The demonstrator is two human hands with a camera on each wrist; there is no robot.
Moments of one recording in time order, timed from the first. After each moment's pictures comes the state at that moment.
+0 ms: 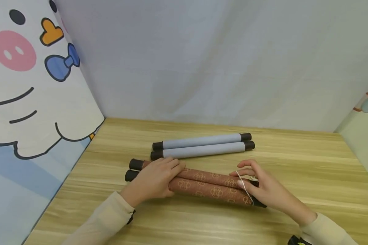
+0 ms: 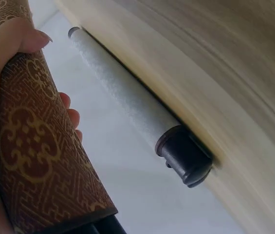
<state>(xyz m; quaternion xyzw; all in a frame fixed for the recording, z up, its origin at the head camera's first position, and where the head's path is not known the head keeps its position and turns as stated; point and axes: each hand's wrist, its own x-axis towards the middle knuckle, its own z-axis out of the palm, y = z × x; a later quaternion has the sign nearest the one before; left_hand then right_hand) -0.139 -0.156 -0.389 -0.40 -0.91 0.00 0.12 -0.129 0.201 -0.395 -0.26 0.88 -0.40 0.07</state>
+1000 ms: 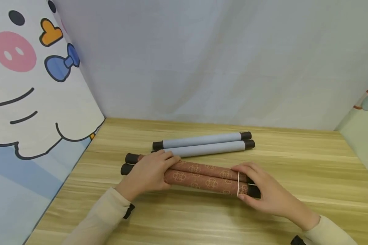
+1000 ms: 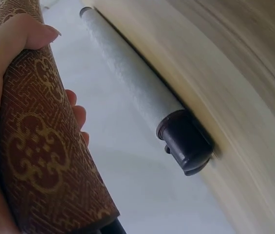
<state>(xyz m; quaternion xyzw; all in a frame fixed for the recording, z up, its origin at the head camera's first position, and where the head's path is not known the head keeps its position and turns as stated) -0.144 -0.166 -0.379 -0.33 -0.94 -0.03 0.08 -0.118 0.199 -0.393 -0.34 0.91 -0.23 -0.09</state>
